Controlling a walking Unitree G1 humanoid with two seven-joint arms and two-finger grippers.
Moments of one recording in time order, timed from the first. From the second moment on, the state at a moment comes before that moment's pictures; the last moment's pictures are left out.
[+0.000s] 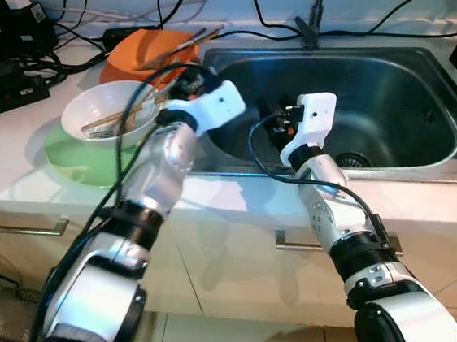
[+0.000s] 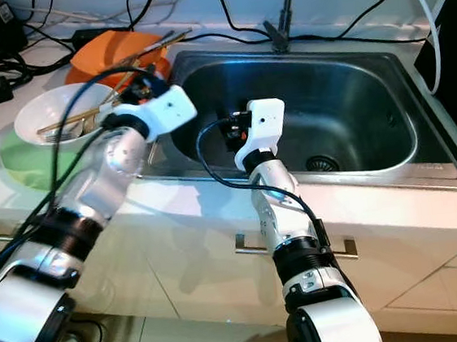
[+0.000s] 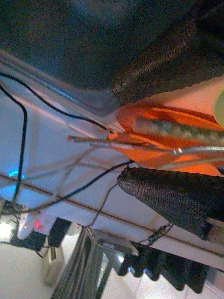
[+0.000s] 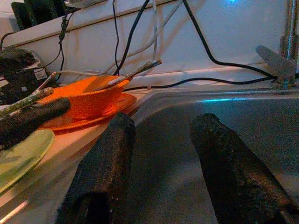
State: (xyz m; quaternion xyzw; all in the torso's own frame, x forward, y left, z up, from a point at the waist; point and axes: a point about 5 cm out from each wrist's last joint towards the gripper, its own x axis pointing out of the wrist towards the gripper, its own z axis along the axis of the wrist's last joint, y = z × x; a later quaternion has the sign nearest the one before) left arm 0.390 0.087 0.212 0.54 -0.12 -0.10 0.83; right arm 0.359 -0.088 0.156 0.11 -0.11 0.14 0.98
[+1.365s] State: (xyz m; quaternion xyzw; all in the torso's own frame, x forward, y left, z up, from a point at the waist) left arm 0.398 0.090 0.217 0.56 -0.10 -0.07 0.82; right arm 0.359 -0.089 0.156 0.10 -0.11 0.14 0.98
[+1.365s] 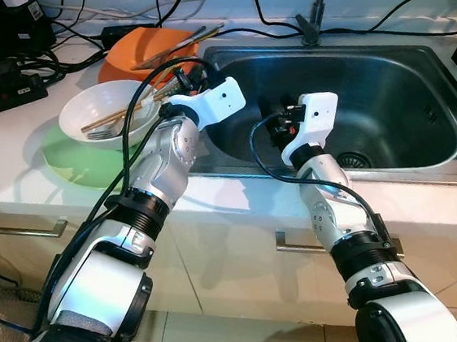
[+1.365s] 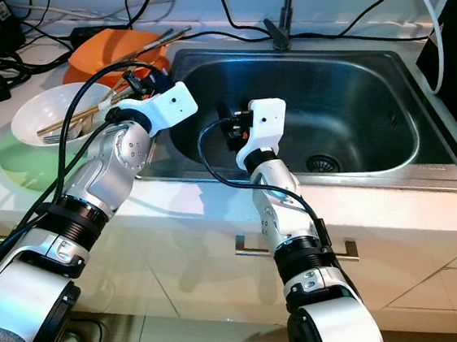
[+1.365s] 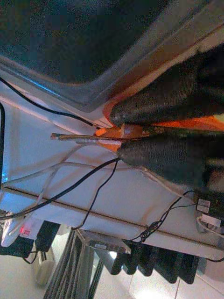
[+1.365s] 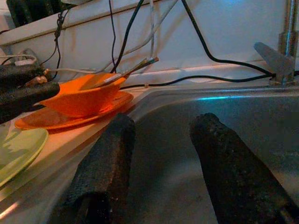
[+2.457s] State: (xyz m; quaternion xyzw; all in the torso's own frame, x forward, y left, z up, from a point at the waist) left arm 0.361 0.075 0.313 0.47 -0.34 -0.02 0.81; right arm 0.359 -0.089 0.156 0.10 -0.11 0.14 0.98
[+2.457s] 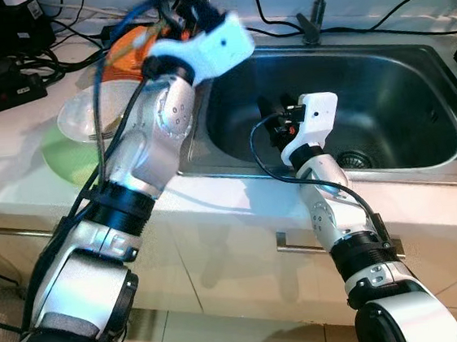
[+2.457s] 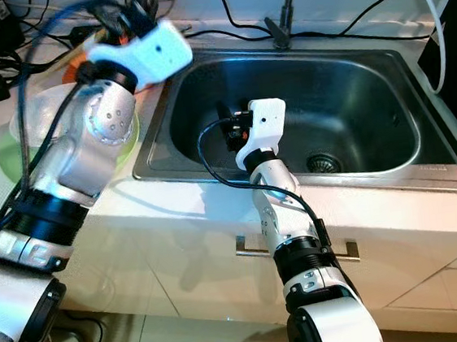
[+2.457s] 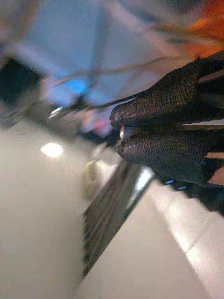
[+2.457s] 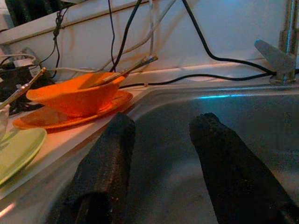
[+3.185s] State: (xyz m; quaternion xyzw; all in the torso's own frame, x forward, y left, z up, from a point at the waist) left arm 0.341 0.092 0.325 -0.18 -0.35 -0.14 0.91; right arm 0.360 -0.091 0.155 0.08 -0.11 0.13 0.98
